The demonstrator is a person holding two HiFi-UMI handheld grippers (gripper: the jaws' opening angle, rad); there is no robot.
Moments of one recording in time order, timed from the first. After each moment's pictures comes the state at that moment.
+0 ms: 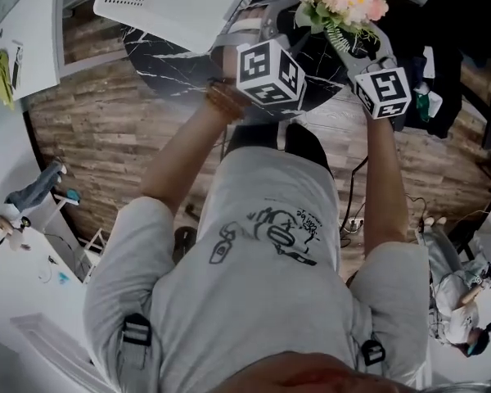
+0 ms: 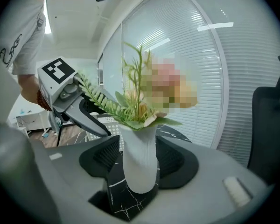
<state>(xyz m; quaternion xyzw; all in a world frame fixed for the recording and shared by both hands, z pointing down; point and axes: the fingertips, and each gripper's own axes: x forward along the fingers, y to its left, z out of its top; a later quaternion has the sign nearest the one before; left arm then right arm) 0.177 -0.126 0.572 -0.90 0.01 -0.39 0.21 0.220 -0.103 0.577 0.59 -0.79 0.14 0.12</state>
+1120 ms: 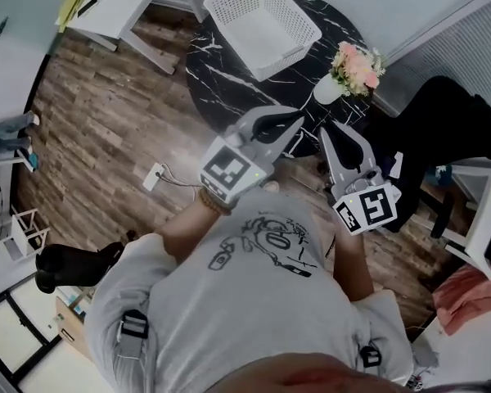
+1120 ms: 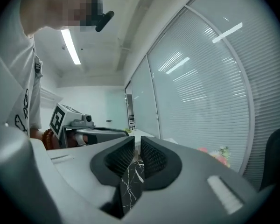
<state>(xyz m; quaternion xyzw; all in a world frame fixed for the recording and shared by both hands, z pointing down) 0.025 0.048 0.305 -0.98 0.20 -0.04 -0.05 0.058 0.068 0.310 0.46 -0.88 0.08 0.01</state>
